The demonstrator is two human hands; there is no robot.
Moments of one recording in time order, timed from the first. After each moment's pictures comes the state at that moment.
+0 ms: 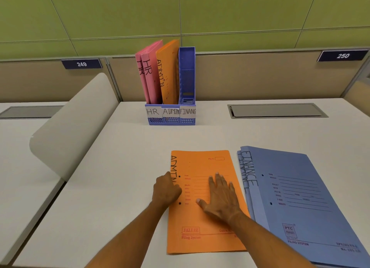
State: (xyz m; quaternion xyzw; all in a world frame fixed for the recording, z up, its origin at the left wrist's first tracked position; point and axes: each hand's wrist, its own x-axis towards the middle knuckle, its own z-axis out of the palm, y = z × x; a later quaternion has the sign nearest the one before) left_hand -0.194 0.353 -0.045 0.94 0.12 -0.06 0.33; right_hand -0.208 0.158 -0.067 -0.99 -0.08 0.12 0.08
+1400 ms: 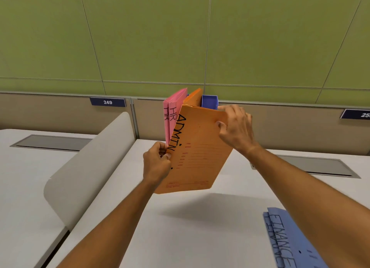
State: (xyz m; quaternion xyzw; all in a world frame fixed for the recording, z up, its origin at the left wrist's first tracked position) left_hand -0.070 0.436 0.131 0.83 0.08 0.25 0.50; right_hand 0.016 0.217 0.202 -0.90 -0.15 -0.36 0.19
